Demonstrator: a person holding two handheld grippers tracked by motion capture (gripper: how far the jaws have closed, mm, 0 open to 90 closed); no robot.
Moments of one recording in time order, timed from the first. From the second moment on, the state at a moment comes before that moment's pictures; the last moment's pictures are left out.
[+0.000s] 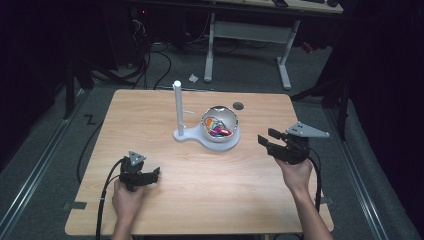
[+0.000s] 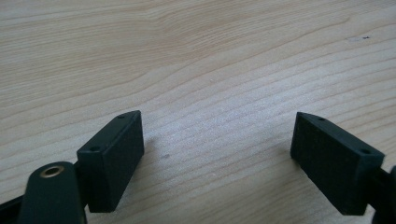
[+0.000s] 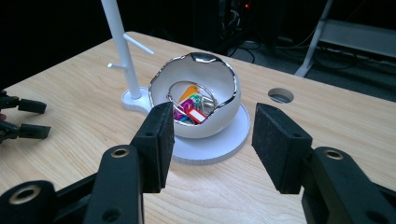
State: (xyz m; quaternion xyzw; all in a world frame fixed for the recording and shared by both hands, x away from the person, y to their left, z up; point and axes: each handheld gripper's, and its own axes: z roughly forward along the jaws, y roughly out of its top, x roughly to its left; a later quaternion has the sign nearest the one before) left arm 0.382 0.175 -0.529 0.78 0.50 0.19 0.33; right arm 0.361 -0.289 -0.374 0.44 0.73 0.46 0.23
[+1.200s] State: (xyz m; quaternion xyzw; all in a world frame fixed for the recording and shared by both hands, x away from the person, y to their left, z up) left arm 0.382 0.174 -0.529 0.78 0.50 0.19 0.33; right arm 0.338 -0.309 -0.418 0.48 0.71 0.46 0.22
